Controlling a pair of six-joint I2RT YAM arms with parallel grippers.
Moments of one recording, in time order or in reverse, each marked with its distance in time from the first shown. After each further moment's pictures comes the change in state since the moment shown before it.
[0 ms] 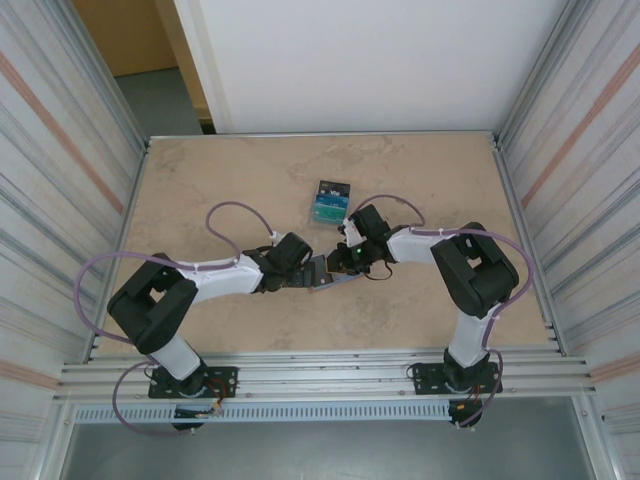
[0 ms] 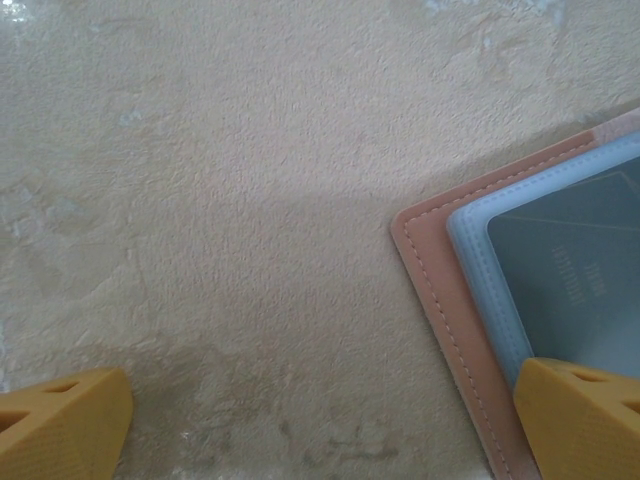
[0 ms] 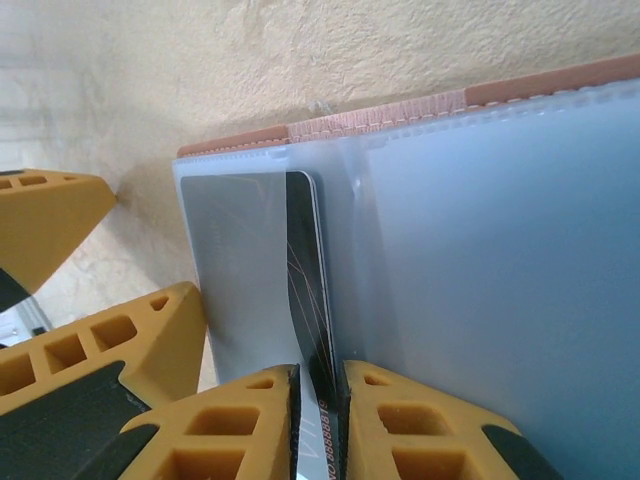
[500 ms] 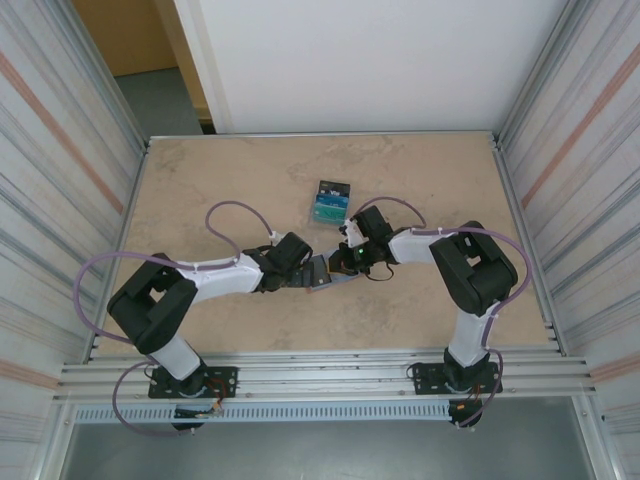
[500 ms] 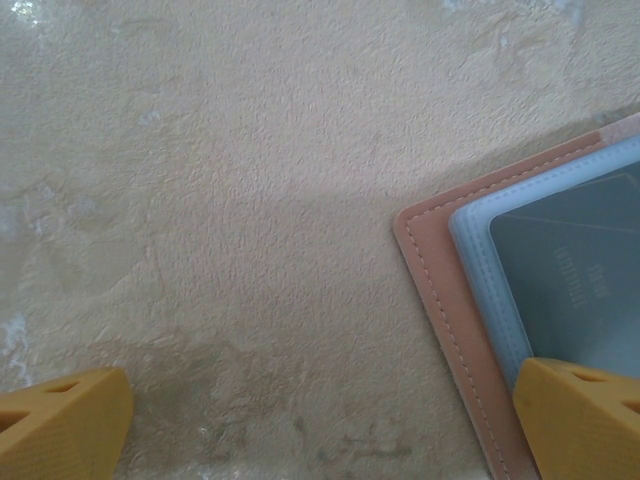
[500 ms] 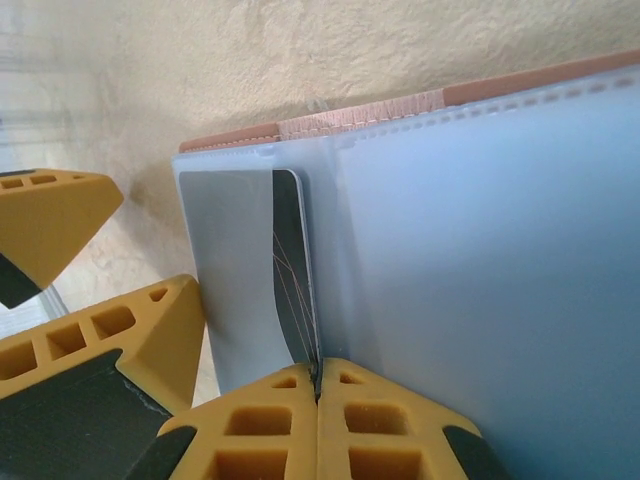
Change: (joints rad) left arm 0.000 0.000 0.008 -0.023 -0.014 0.000; right arm -0.014 0.005 -0.034 0.062 -0.043 0.018
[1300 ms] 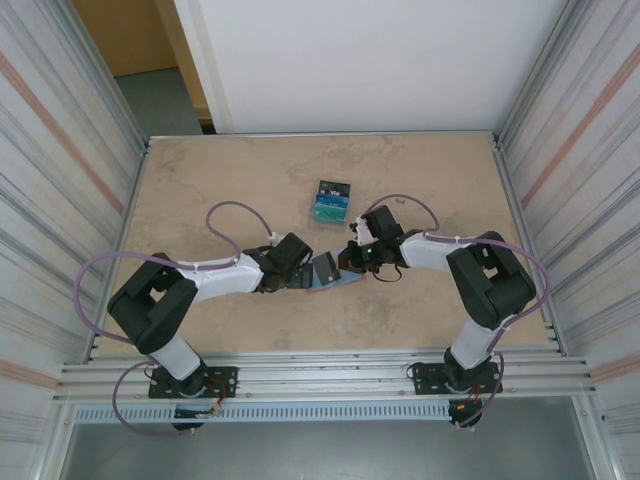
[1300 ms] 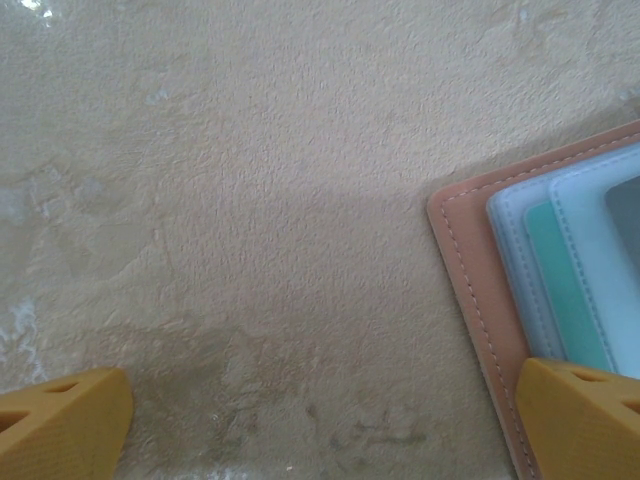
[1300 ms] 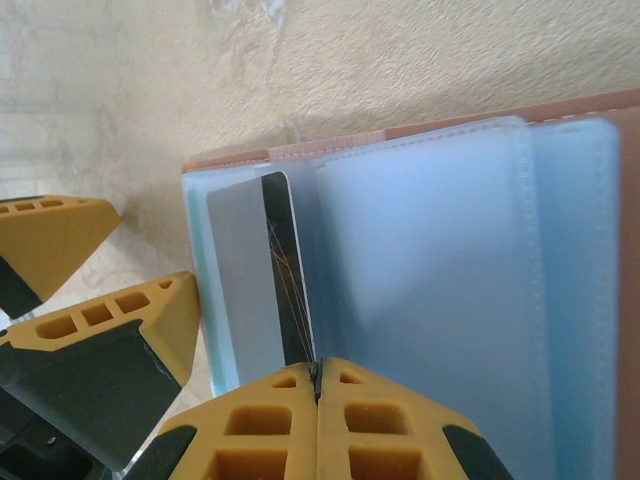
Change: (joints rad) left arm 0.000 0.000 0.002 -0.024 0.000 0.003; right arm -0.031 -0.124 -0.061 -0.031 0.100 0.003
